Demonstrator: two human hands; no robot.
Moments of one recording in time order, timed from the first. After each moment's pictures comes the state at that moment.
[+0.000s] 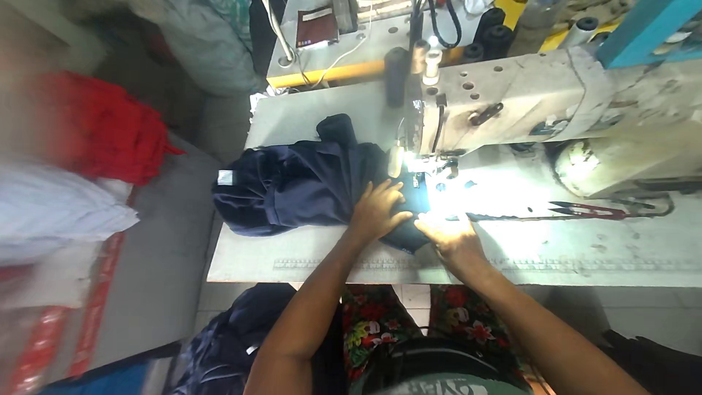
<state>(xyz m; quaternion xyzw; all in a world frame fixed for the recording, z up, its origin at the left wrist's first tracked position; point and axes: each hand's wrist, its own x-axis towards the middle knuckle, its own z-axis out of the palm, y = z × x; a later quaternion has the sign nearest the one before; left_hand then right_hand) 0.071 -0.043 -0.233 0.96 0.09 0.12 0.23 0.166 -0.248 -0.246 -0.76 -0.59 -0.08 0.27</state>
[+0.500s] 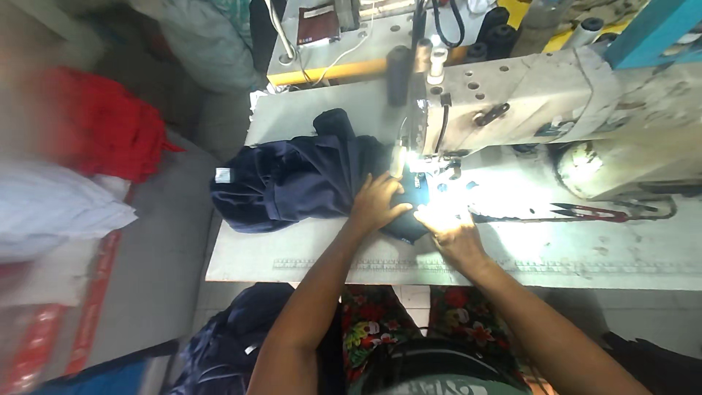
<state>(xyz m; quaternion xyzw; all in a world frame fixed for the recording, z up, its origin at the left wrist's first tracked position) 0.084 -0.030 -0.232 0.96 0.11 0.10 0.23 0.175 -0.234 -0.242 -0.77 -0.58 -0.10 0.25</state>
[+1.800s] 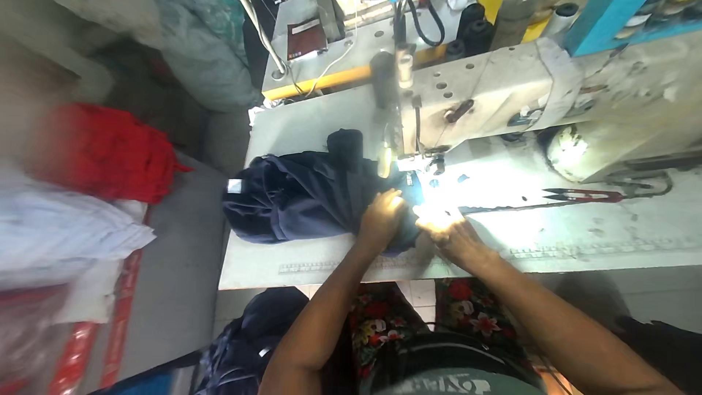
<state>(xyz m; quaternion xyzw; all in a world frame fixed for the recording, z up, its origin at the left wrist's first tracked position) 0.073 -0.074 -0.236 0.95 0.10 0.19 0.22 0.177 -0.243 -0.239 -0.72 -0.63 -0.07 0.28</state>
